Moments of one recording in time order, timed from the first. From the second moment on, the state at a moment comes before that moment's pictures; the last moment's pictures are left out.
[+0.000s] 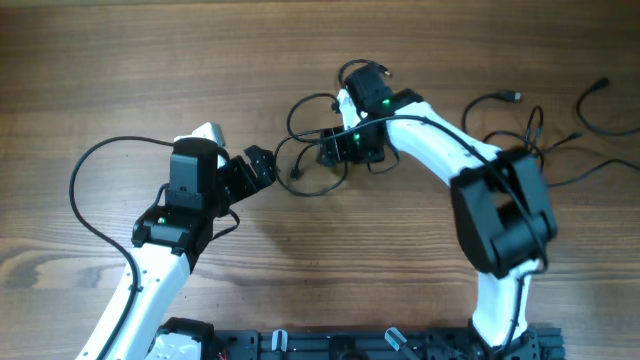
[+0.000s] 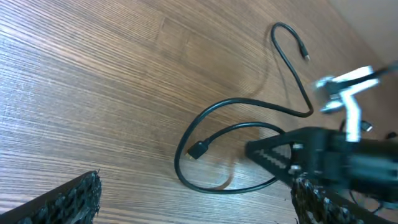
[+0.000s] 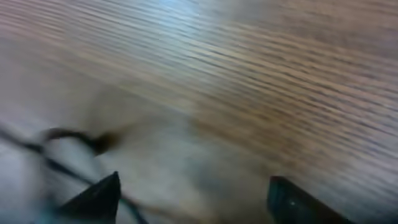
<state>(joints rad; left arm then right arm) -0.20 1.11 0.68 -0.36 0.16 -0.67 0.47 2.09 1.44 -0.68 -0.37 0.26</state>
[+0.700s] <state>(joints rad) -0.20 1.11 0.68 -0.36 0.16 -0.67 0.08 1.88 1.48 -0.86 -0.06 0.26</state>
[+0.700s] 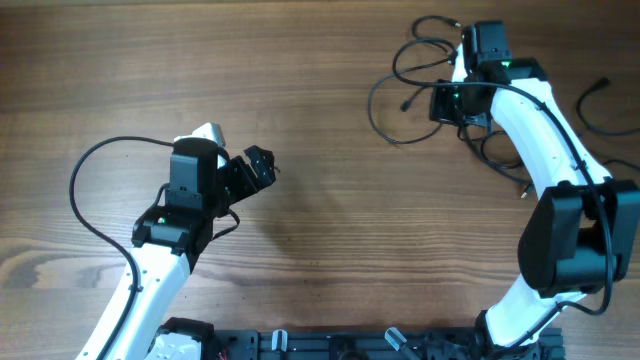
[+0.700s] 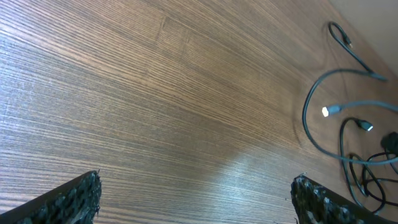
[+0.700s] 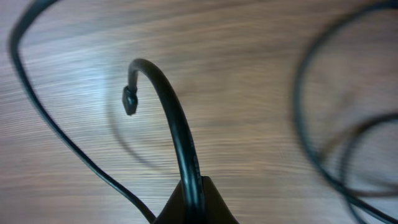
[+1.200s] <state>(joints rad) -0.20 1.11 0.68 -0.36 0.16 -0.67 0.07 1.88 1.47 -0.84 0.01 0.24</state>
